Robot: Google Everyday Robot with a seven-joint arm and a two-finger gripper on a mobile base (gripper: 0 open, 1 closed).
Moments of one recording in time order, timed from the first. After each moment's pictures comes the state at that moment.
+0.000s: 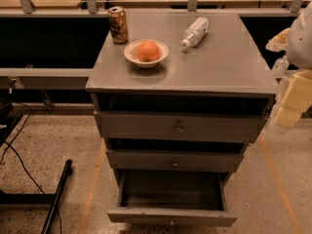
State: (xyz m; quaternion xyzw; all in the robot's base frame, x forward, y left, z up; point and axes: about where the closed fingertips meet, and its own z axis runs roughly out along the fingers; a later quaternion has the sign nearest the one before) arm 0.438 -0.217 0.976 -0.60 0.78 -0.03 0.16
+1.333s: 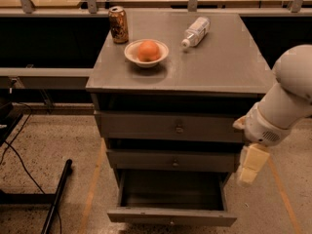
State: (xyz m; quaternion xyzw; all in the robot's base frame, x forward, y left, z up) arm 0.438 -0.218 0.758 -0.60 0.79 0.11 0.08
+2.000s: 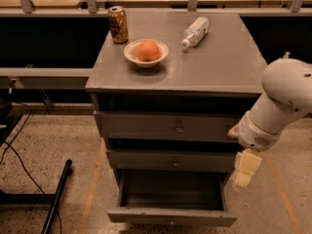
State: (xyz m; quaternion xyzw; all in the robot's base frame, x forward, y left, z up) arm 0.440 -0.219 0.719 -0.60 0.79 0.13 0.05
